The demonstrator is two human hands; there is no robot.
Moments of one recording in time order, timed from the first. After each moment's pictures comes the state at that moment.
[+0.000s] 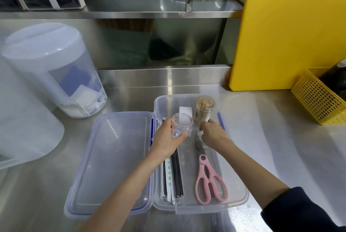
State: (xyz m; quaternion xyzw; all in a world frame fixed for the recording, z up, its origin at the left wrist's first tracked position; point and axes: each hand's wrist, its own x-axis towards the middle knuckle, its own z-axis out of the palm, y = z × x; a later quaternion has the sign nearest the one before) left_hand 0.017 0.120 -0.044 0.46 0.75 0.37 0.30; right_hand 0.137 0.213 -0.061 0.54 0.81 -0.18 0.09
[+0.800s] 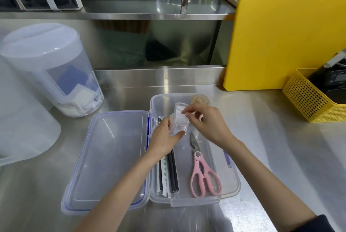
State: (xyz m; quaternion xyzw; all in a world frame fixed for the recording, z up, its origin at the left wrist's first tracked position) left_hand 0.026 0.117 -0.041 0.45 0.75 0.36 0.31; right_hand 0.147 0.179 0.011 0.39 0.85 -0.27 -0.22
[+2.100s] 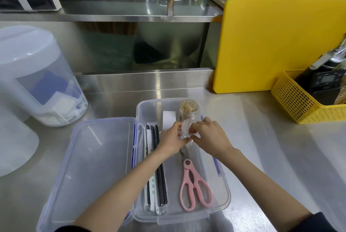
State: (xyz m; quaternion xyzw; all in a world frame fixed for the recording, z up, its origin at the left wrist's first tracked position) left_hand 0.054 0.172 -0.069 0.49 0.70 0.32 0.41; right_hand 0.177 0.206 -0.027 0.43 0.90 -0.09 -0.01
